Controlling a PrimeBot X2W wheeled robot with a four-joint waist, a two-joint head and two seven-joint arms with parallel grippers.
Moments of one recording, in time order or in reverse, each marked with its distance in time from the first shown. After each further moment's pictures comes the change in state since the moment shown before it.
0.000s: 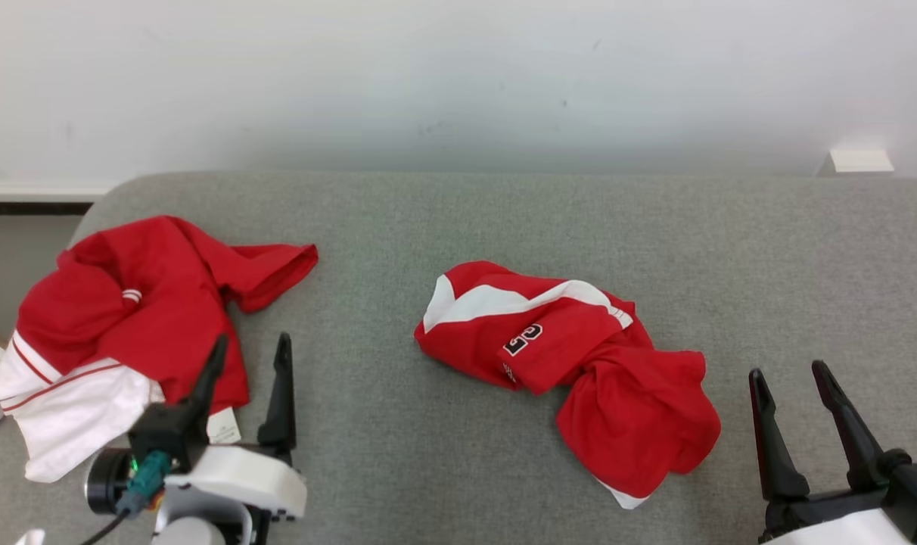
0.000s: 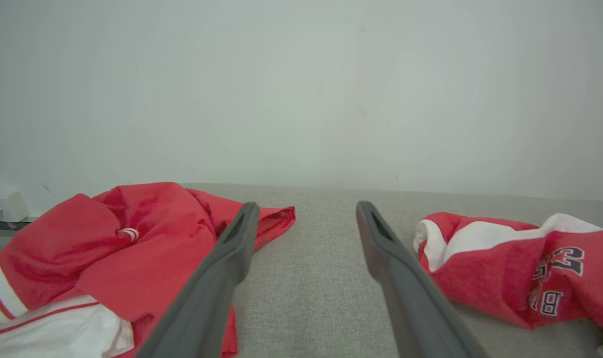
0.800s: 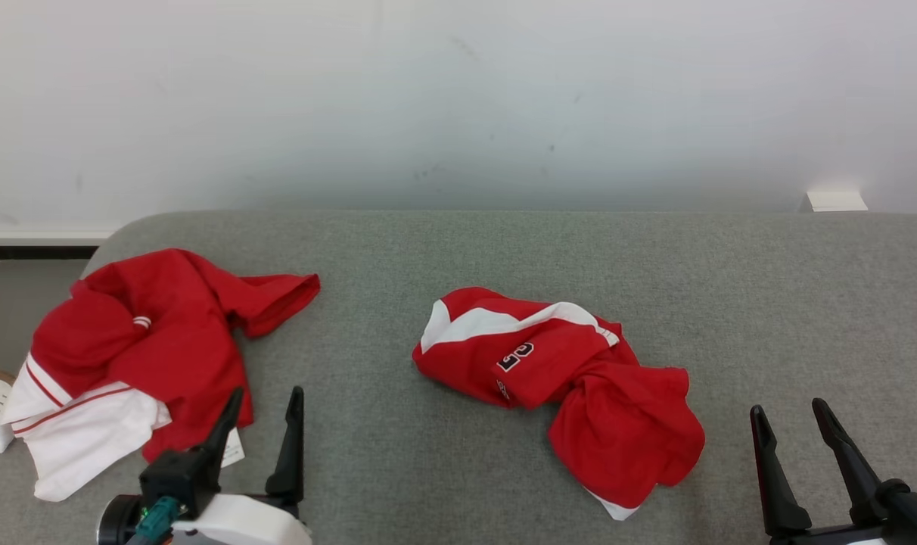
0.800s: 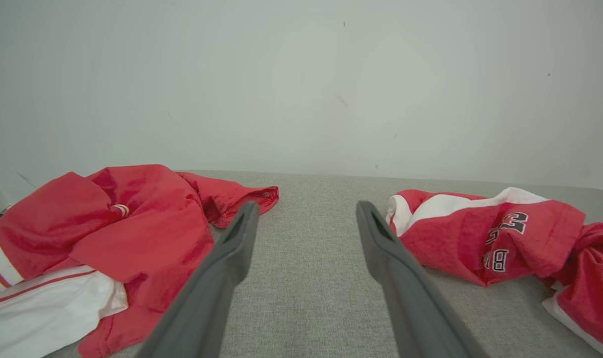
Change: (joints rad) left arm 0.106 -0.028 0.025 0.008 0.024 -0.024 0.000; right arm 0.089 0.010 -0.015 -0.039 -0.003 0.000 0.052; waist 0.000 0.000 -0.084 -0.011
